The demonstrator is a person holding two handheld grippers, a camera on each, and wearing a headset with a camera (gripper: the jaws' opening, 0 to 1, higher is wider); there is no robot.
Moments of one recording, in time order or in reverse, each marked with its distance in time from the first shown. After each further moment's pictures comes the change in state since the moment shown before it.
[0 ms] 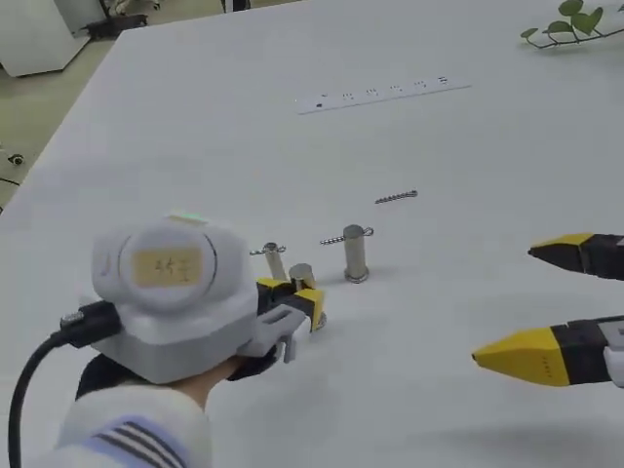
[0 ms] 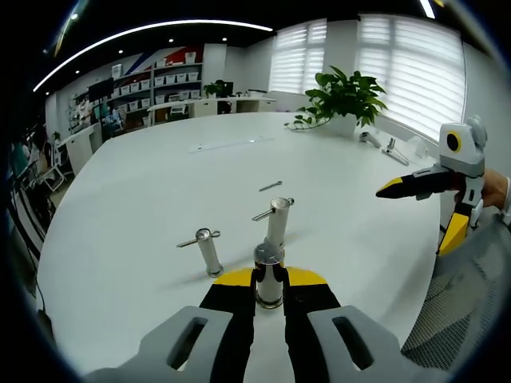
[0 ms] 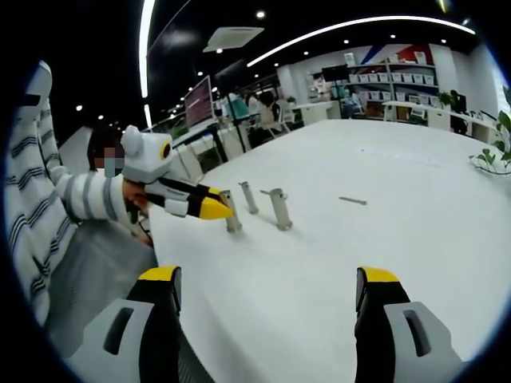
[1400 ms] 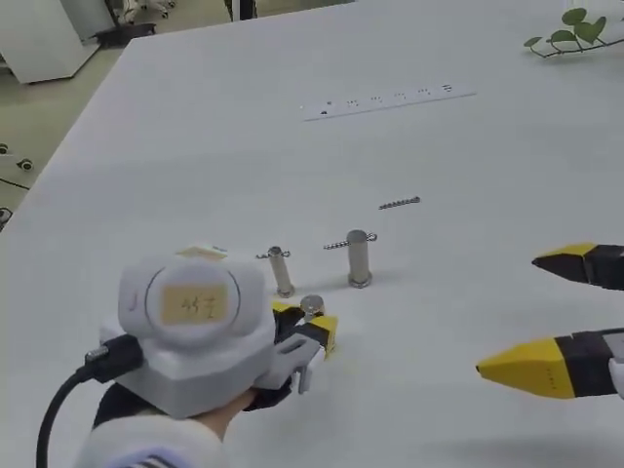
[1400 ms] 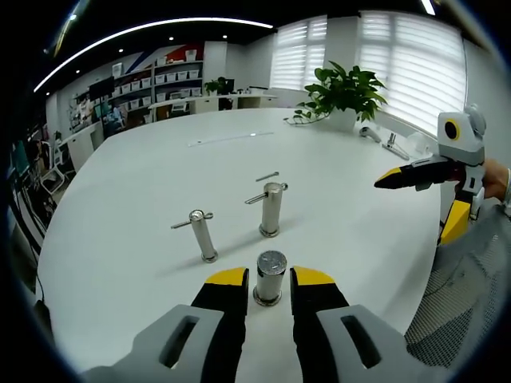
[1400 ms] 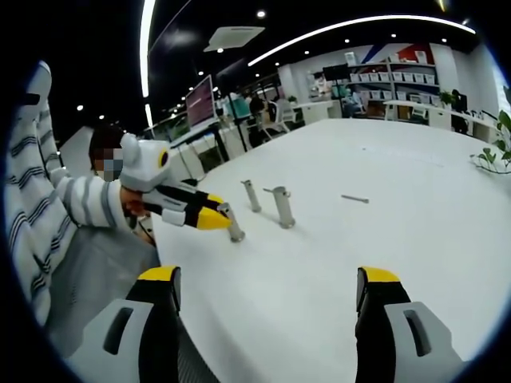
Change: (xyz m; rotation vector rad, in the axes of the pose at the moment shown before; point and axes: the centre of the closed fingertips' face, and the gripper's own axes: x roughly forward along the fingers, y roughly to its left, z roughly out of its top) left arm -0.012 -0.005 -0.010 0.034 0.009 0.014; right arm -0.002 0.008 -0.002 -0.002 0.005 0.006
